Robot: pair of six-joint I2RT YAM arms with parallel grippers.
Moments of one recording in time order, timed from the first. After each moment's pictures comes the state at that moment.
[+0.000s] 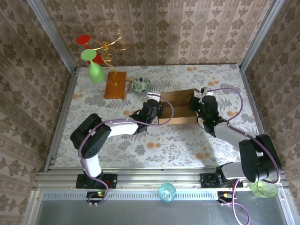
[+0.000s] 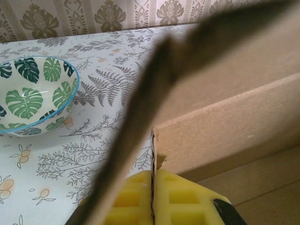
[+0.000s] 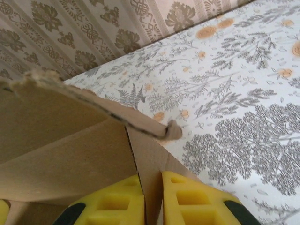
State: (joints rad) left arm -0.89 1.80 0.96 0.41 -0.41 -0.27; right arm 0.25 1.35 0.59 0.38 0.06 0.51
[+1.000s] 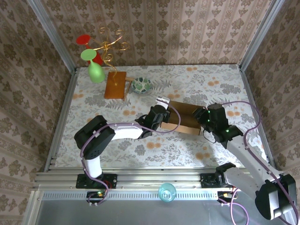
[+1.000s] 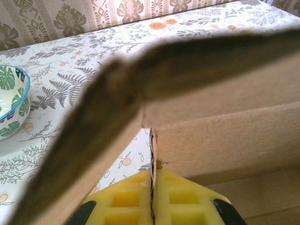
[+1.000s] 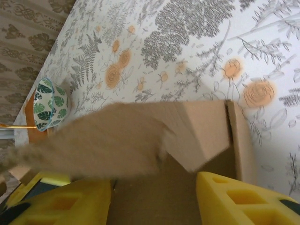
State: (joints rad) left arm -0.98 1.82 0.96 0.44 -0.42 -0.21; right arm 0.29 0.93 0.62 -0.38 0.04 1.06
